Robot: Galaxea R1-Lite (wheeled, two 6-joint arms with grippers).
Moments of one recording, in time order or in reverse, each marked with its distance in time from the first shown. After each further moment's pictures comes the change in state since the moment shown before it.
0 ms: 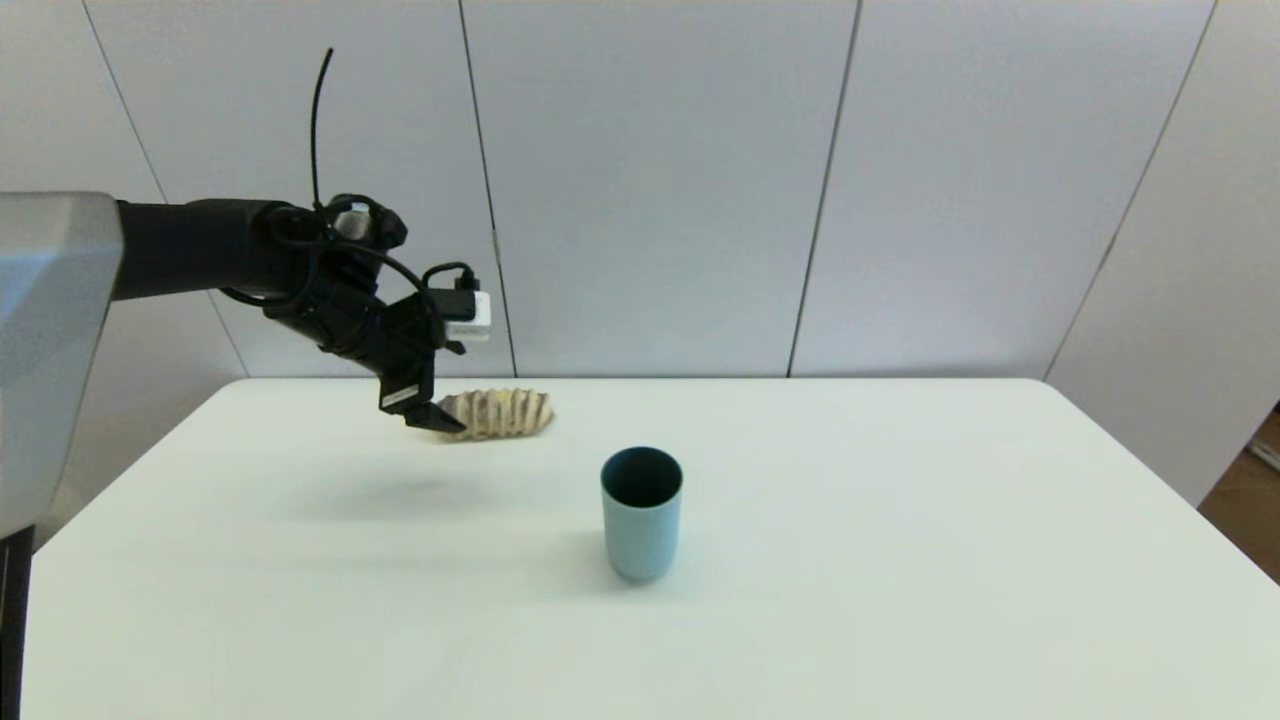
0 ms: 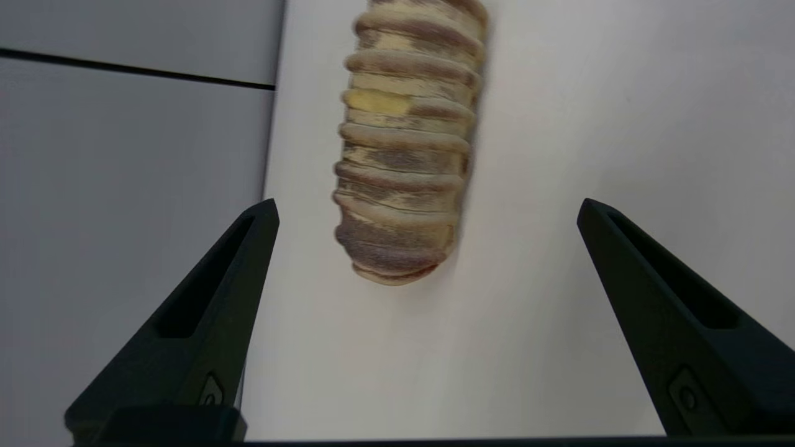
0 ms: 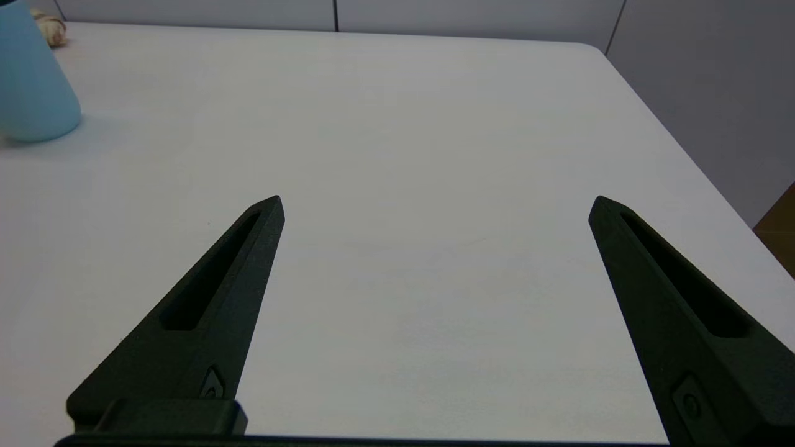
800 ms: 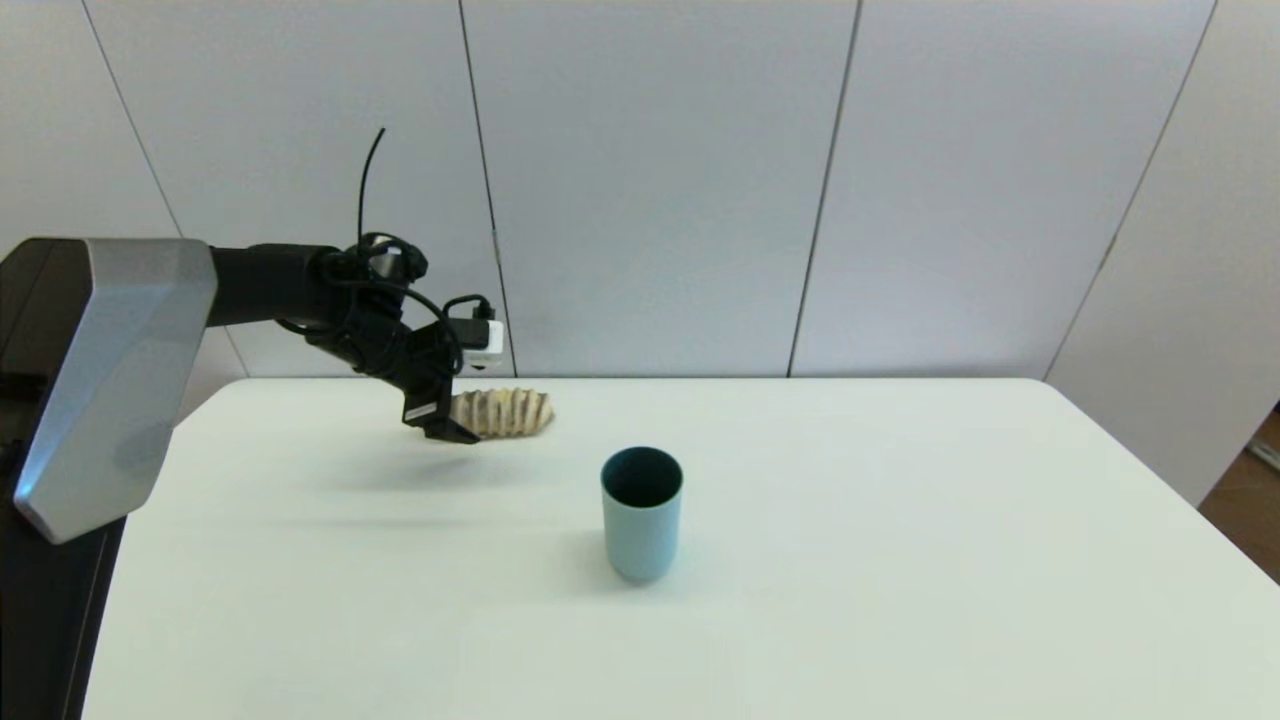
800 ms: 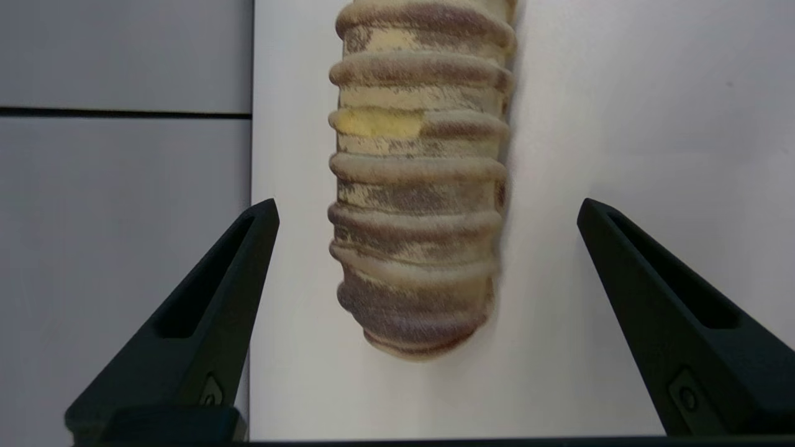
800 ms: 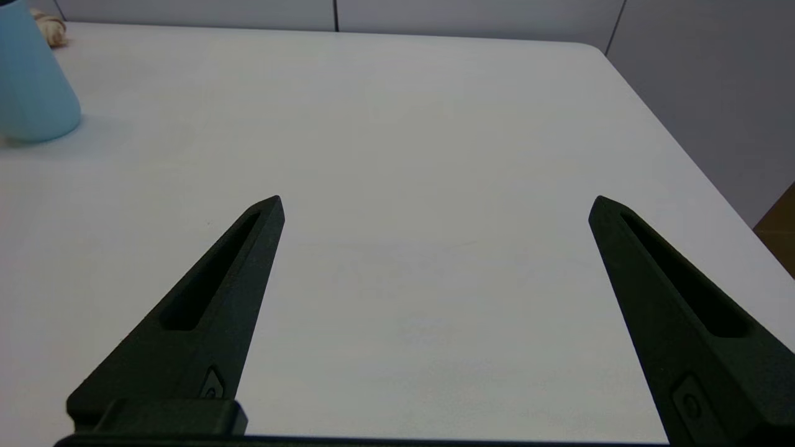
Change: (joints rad) left arm 0.014 0.151 -0.076 -0.066 -0.056 0.092; right arm 0.000 0.000 0.000 0.000 0.000 0.000
